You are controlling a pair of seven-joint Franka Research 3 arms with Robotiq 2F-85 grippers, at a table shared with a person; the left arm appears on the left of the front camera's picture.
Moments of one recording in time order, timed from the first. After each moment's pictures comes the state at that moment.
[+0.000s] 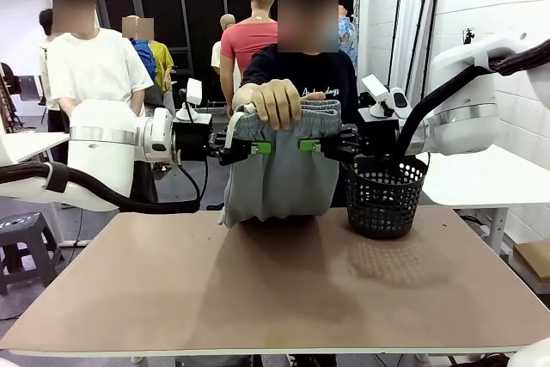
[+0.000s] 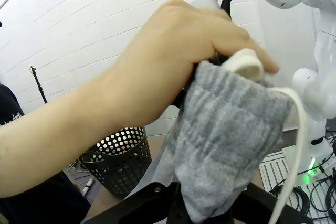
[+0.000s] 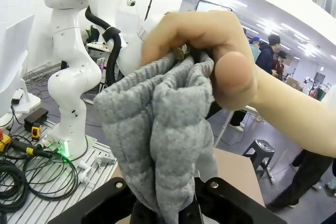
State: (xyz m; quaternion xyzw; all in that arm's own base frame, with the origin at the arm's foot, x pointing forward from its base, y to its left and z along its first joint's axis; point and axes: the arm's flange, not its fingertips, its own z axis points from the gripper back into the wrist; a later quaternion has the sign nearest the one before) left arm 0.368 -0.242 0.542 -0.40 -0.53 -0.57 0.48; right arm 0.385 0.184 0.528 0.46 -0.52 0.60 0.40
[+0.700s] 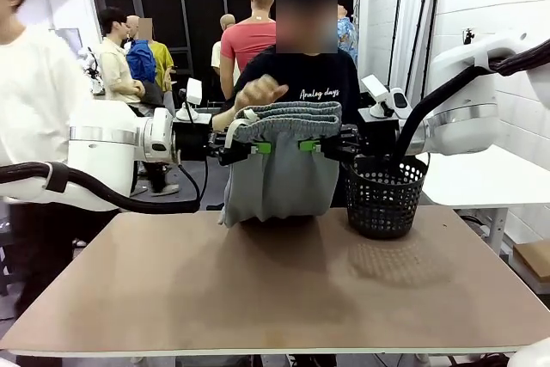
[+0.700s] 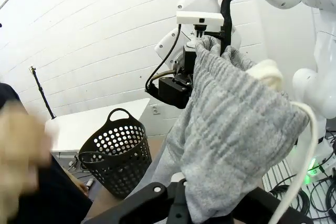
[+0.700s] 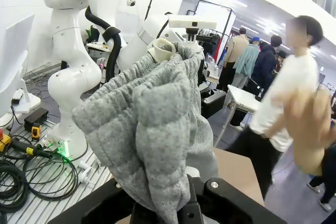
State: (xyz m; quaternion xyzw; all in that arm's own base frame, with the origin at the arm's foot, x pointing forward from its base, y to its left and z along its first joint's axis) left arm 0.368 -0.242 0.542 -0.40 -0.53 -0.57 0.48; right arm 0.385 0.184 0.527 0.46 -0.52 0.60 0.40
